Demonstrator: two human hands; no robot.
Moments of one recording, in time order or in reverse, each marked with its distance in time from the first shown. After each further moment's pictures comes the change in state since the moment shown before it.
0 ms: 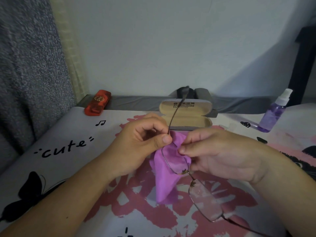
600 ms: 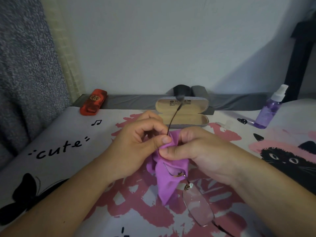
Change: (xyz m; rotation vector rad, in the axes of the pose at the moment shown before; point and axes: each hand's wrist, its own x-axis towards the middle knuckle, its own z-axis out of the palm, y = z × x) left_hand 0.001 -0.002 0.005 0.078 -0.001 0.005; right_hand 0.009 0.006 0.015 -0.201 0.112 -0.069
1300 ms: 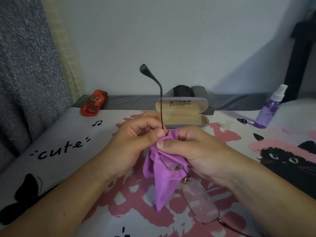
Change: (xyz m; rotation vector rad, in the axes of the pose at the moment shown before) left_hand 0.000 0.000 -0.001 -0.336 0.039 -0.131; right_hand 0.002 0.001 0.007 0.017 0.043 -0.048
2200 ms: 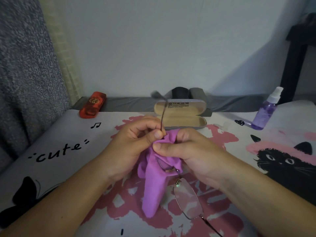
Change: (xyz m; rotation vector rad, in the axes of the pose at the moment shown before) left_hand 0.002 -0.002 -0.001 0.053 0.016 0.021; right_hand 0.003 0.004 0.005 0.123 -0.028 -0.059
